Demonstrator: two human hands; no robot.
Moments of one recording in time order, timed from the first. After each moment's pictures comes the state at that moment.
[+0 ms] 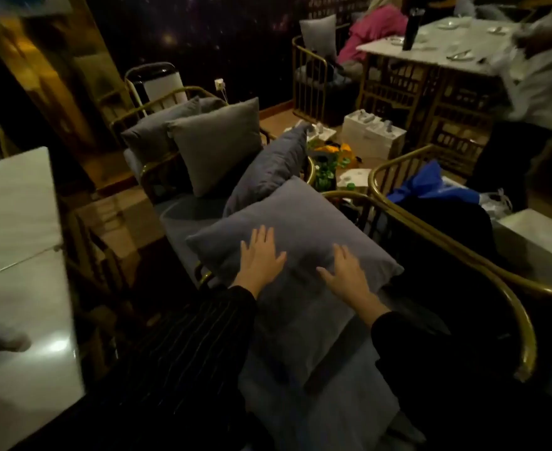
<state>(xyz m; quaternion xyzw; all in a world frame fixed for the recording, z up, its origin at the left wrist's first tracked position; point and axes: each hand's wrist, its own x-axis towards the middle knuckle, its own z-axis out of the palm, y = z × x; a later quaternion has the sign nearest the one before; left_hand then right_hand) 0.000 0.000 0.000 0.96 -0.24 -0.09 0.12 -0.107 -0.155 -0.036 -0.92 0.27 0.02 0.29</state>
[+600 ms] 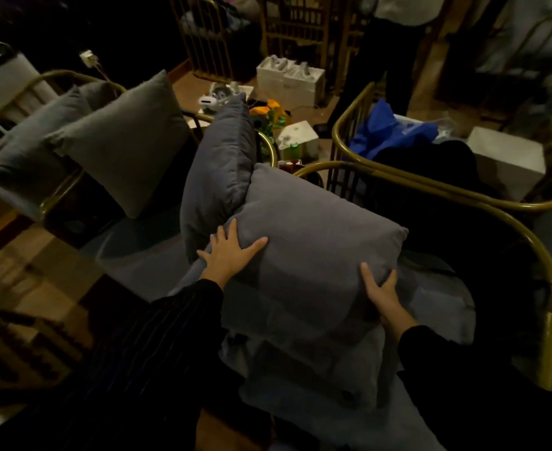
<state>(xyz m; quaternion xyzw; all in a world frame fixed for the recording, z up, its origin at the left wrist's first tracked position) 0.194 0.006 -0.051 0.92 -0.26 -0.25 0.13 -0.078 -0.132 -0.113 -0.46 0.64 -0.14 0.60</state>
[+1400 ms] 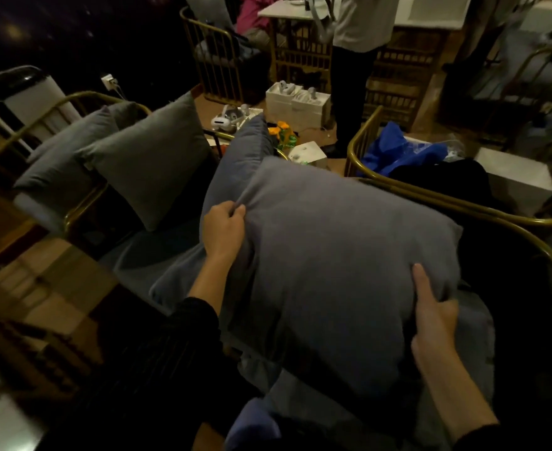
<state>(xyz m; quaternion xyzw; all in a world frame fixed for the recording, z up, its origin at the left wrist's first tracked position) 0.219 0.035 0.058 0.87 -0.24 -0.07 0.41 -0.071 -0.051 0.000 -0.31 0.64 -0.43 0.56</state>
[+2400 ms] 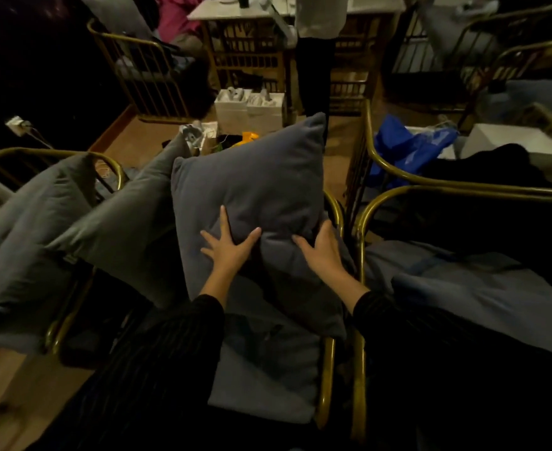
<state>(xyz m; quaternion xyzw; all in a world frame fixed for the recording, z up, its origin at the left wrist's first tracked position) 0.548 -0.020 -0.025 0.84 -0.28 -0.34 0.32 0.375 -0.087 -0.045 -0.64 0.57 -0.27 0.44</state>
